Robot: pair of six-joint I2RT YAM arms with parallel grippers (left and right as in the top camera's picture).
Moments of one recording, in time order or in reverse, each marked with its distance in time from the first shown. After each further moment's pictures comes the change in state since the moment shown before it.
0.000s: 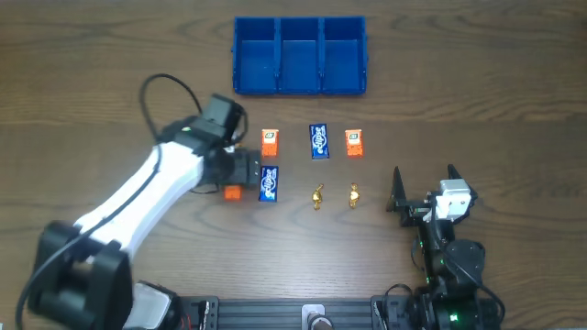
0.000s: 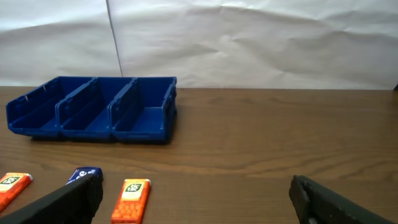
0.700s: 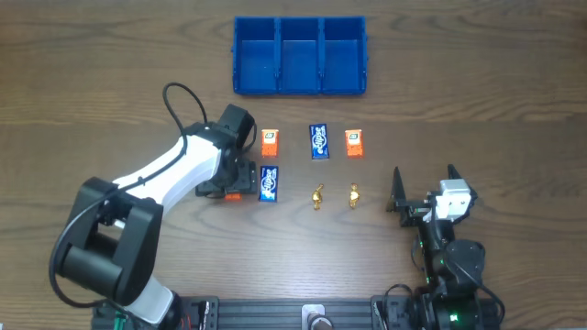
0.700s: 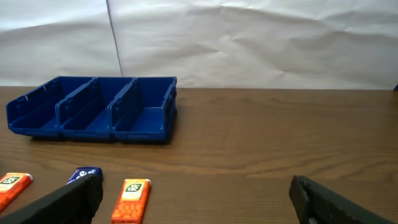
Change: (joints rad) left arm -0.008 0.166 -0.034 0.055 -0.067 -0.065; right arm 0.000 0.000 0.000 0.000 0.000 0.000
